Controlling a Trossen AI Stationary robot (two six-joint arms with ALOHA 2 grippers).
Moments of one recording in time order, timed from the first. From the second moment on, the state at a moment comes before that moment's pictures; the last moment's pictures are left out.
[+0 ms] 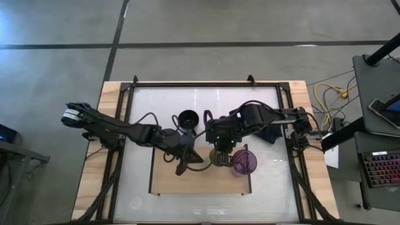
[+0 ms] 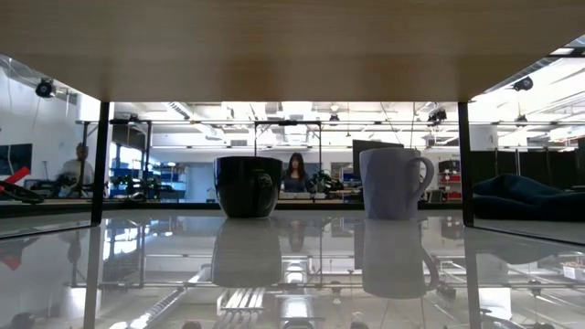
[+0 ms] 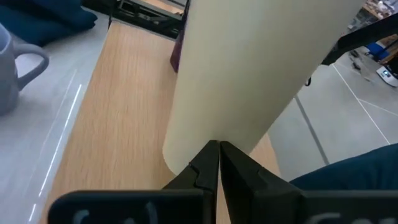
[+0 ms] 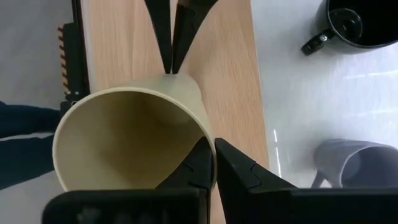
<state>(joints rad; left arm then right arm) -0.22 1.42 1.02 0.00 0.10 -0.47 0.20 1.97 2.34 -1.54 -0.08 0.34</state>
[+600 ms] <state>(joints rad) -0.22 1.43 1.02 0.02 0.10 -0.49 0.21 1.97 2.34 -1.53 -0.09 0.35</state>
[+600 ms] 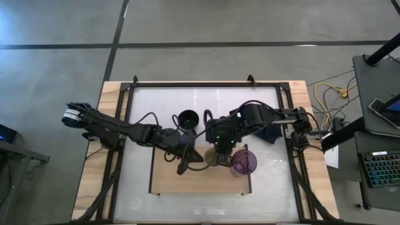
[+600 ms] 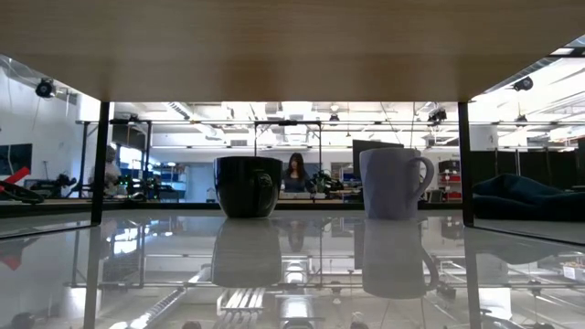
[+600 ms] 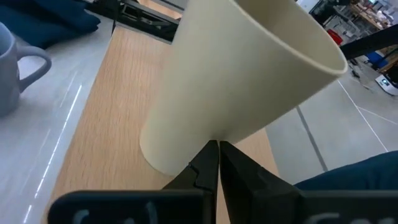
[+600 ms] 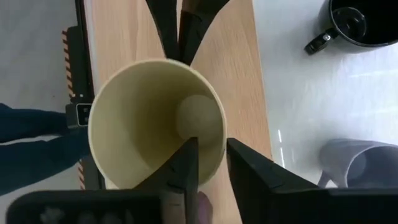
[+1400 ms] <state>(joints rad) -0.22 1.46 1.02 0.07 0.10 -0.52 0.22 1.96 2.36 -1.54 -0.14 0.37</state>
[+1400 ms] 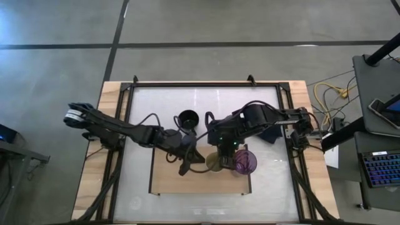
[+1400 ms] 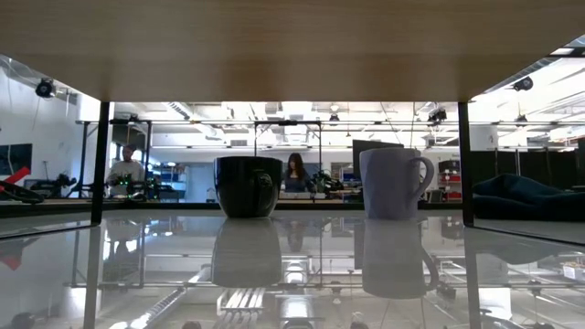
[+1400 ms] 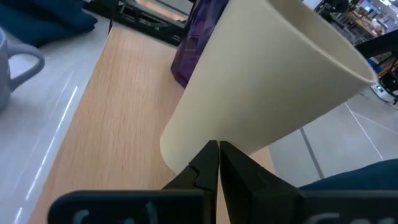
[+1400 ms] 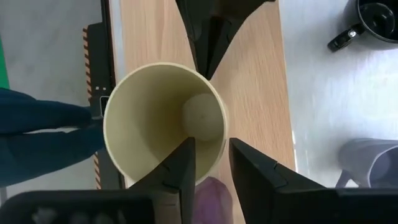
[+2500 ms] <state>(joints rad) -0.23 1.49 1.02 0.18 0.11 -0.52 0.22 1.85 2.36 -1.53 -0.05 0.42</state>
